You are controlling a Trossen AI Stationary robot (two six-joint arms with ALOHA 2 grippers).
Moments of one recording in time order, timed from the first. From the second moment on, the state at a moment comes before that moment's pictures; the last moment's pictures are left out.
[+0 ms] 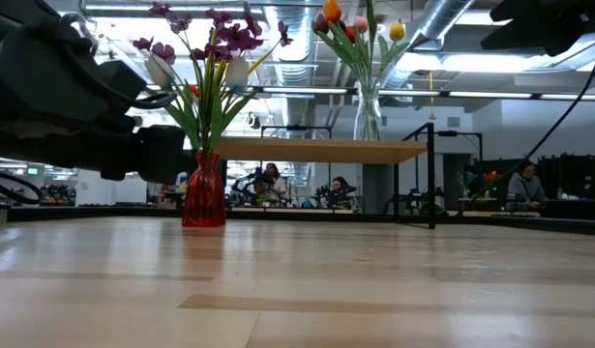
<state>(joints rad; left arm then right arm) -0.51 1.85 0.58 0.00 -1.54 -1.17 0.81 0.97 0.68 -0.49 1.01 0.67</state>
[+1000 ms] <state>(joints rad) -0.76 1.26 0.31 -0.05 -1.45 -1.02 0.81 0.97 0.68 -0.49 1.00 0.67</state>
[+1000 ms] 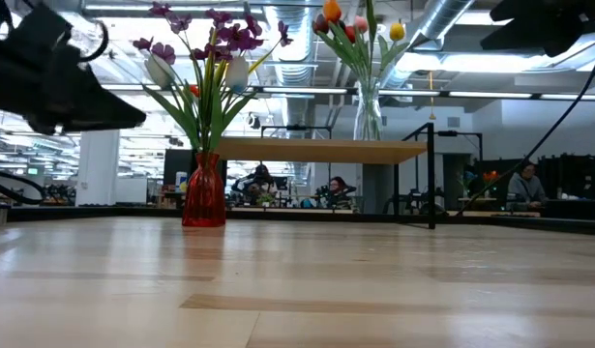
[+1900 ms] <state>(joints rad) -0.58 1.25 0.02 1.05 -1.08 -0.18 0.78 1.09 0.68 -0.46 0.99 0.67</state>
